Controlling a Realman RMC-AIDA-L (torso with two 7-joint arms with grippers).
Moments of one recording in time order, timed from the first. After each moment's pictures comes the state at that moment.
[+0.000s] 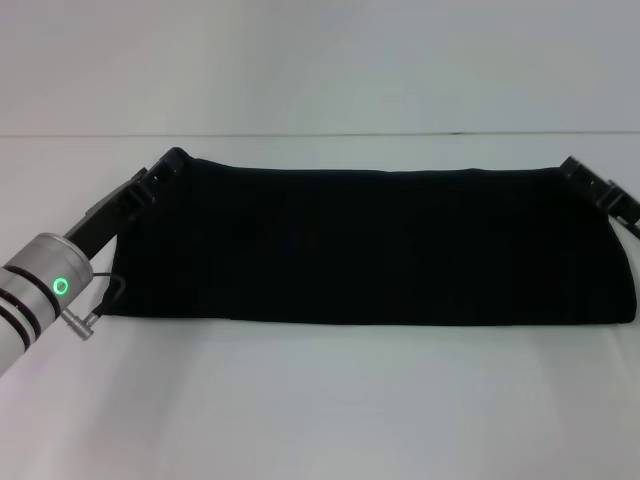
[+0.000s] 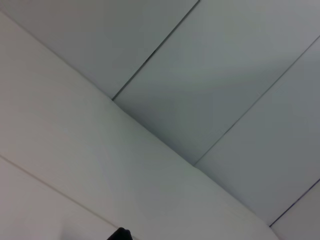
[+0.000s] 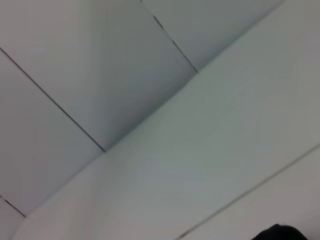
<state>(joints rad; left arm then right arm) -0.62 -2.16 0.25 0.24 1.57 0.98 -1.35 0.61 2.09 -0.39 -0.20 -1.41 -0.83 1.35</state>
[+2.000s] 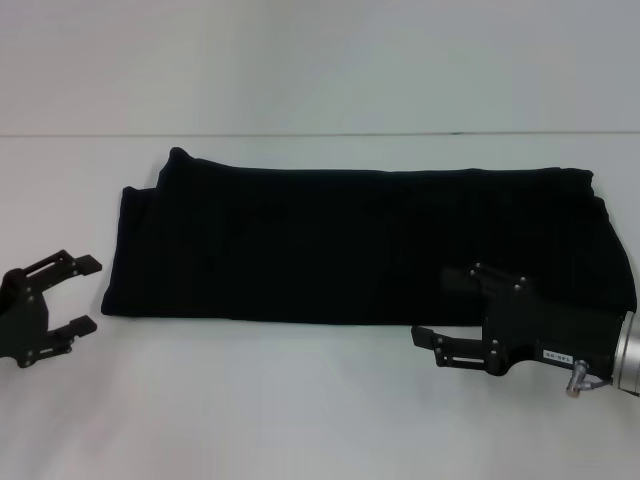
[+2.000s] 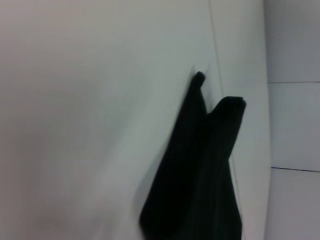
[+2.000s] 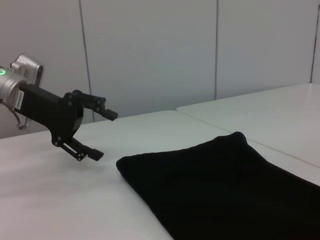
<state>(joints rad) -0.35 -1.97 0.53 0.53 1.95 1.35 -2.66 0.50 2.10 -0.80 -0.44 -1.81 -1.35 0.96</state>
